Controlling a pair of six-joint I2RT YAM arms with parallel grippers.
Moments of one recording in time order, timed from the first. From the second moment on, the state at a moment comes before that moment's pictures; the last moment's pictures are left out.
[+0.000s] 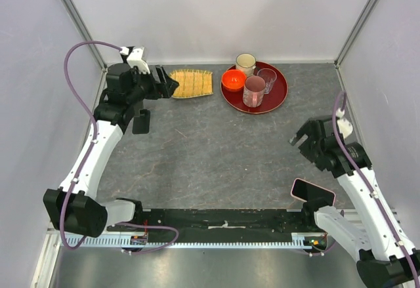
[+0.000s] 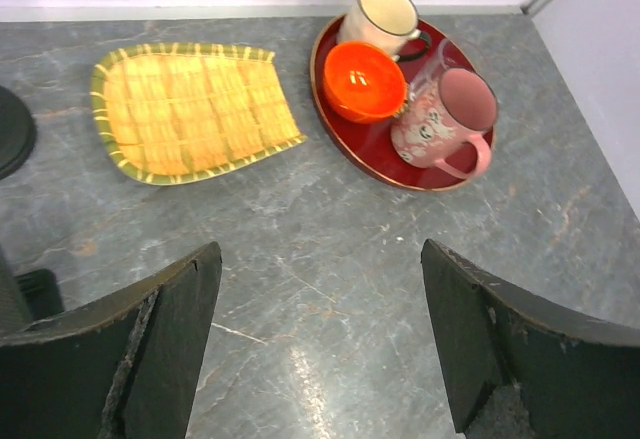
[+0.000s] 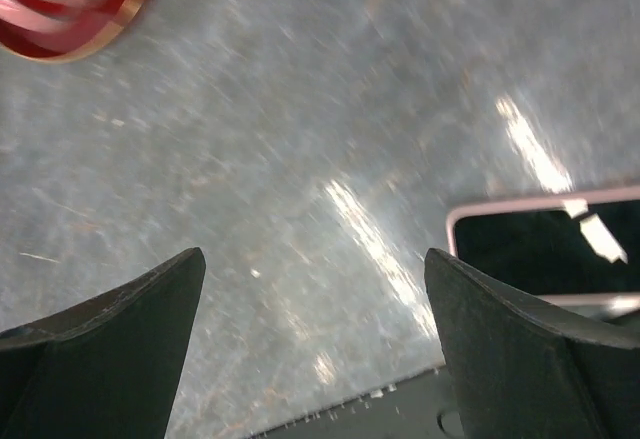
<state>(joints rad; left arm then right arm) -0.16 1.25 1.22 -0.28 0.29 -0.26 0.27 0.84 0.99 -1.01 0.29 0.91</state>
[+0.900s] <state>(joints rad) -0.28 1.23 1.20 -0.26 0.37 -0.30 0.26 0.88 0.52 -1.05 0.03 1.33</state>
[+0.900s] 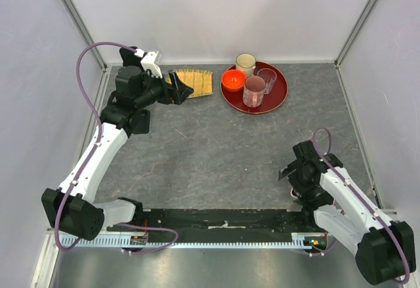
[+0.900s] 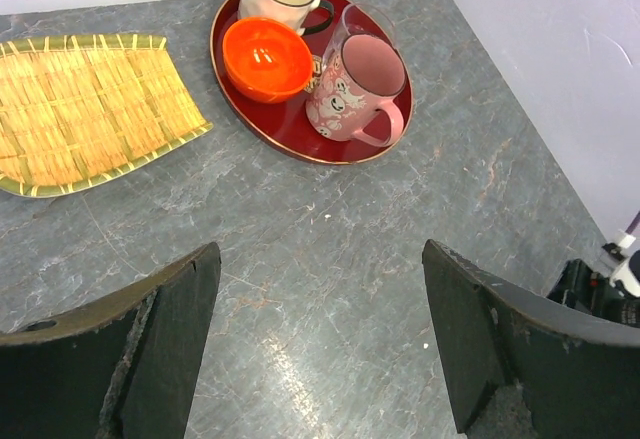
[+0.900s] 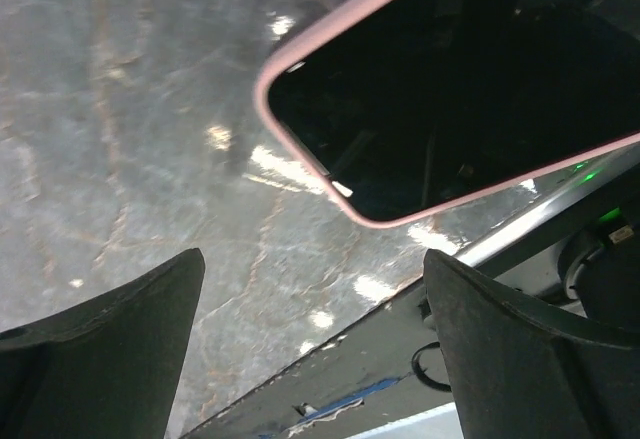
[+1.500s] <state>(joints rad) -0.29 1.25 1.20 -0.25 0.38 -0.30 0.26 1.11 0.53 -0.95 0.13 1.34</state>
